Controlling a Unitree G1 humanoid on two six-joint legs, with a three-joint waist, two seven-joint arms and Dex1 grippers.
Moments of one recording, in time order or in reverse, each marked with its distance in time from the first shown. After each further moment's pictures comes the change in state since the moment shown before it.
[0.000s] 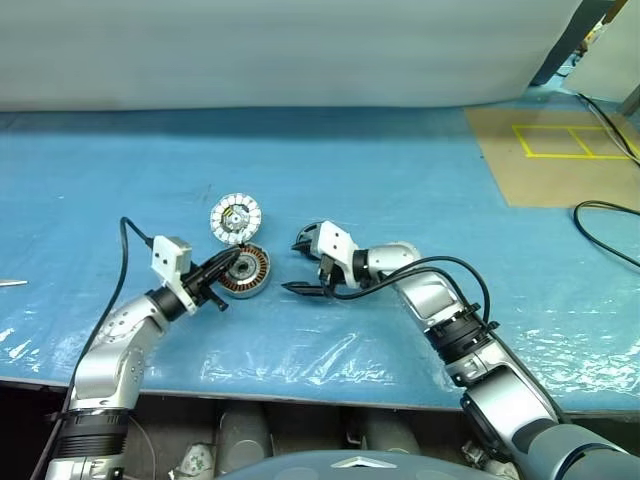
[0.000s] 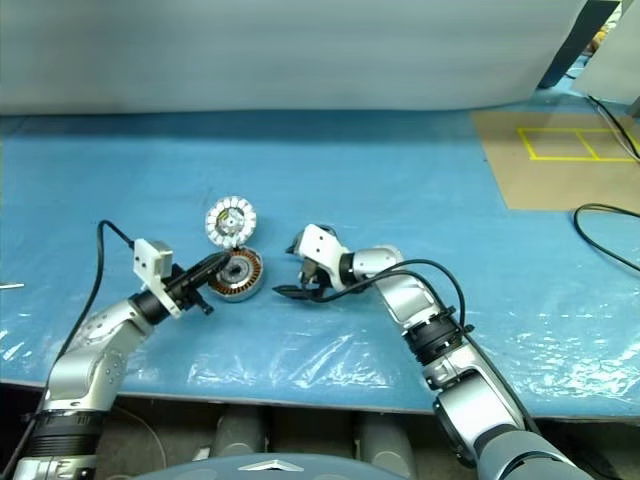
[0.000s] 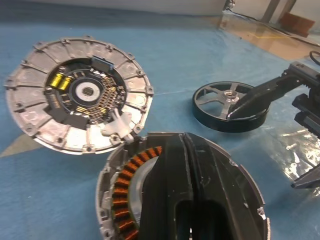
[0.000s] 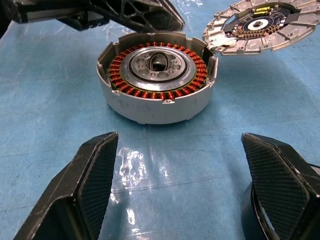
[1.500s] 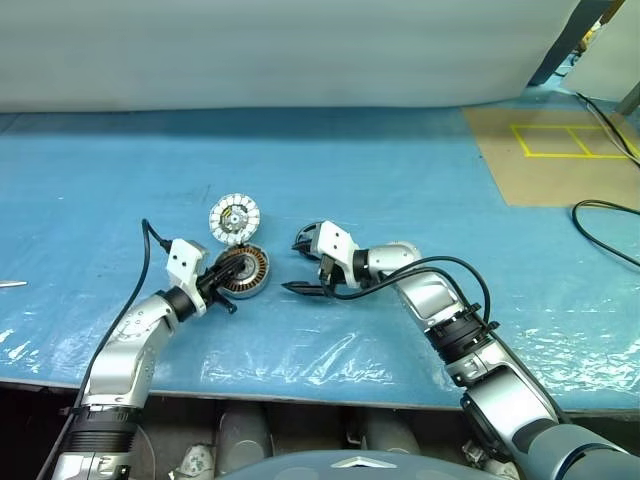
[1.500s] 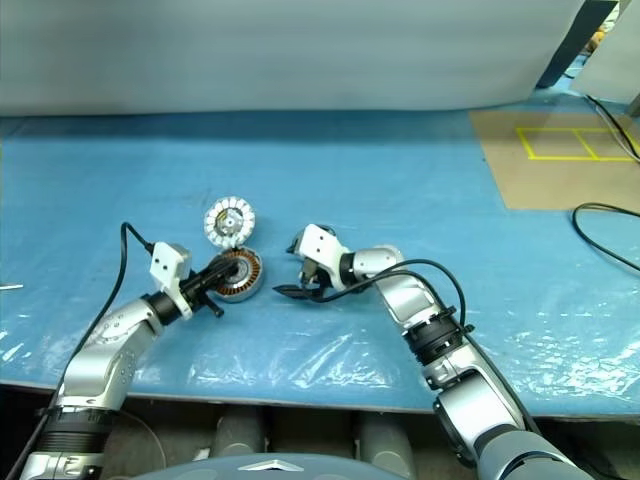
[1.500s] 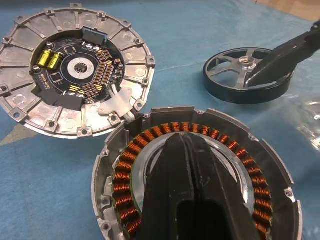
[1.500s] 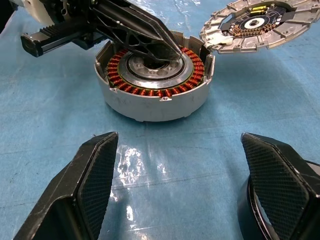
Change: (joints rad) left arm -0.005 0.012 -0.046 0.038 0.117 -0.034 0.039; right arm 0.000 -0.002 -0.001 0.000 -0.003 0.000 -0.002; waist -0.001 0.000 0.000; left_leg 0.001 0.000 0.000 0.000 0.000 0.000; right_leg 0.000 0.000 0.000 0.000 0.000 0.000
